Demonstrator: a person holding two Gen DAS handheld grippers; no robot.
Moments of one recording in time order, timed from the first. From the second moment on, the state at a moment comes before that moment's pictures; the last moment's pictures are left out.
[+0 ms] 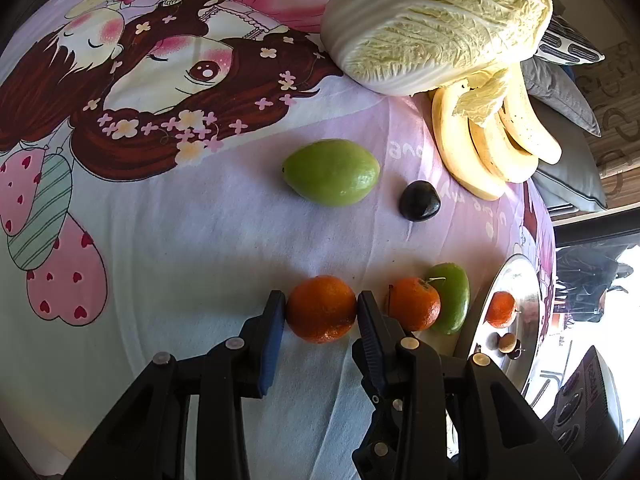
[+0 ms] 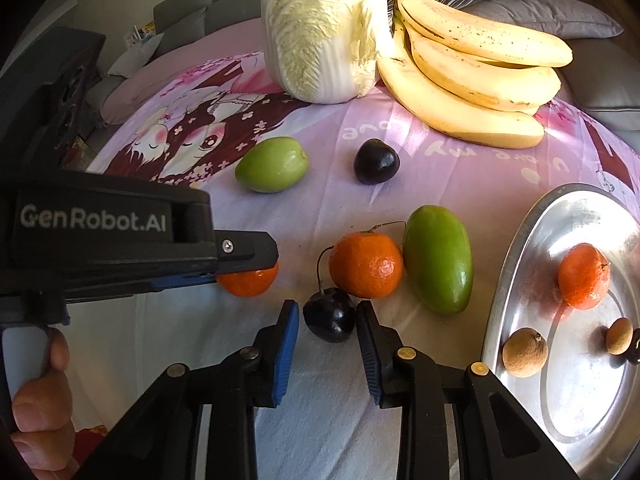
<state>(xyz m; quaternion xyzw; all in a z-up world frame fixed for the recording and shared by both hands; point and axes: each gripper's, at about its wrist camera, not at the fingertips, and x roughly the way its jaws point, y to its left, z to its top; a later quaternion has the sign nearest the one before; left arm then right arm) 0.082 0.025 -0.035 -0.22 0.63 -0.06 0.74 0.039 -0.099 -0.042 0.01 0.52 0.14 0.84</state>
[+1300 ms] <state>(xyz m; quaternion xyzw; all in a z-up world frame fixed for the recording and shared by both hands) 0.071 0.037 0.007 -0.21 0.55 -0.03 0.81 0.018 -0.130 0.013 0.06 0.46 0.12 0.88</state>
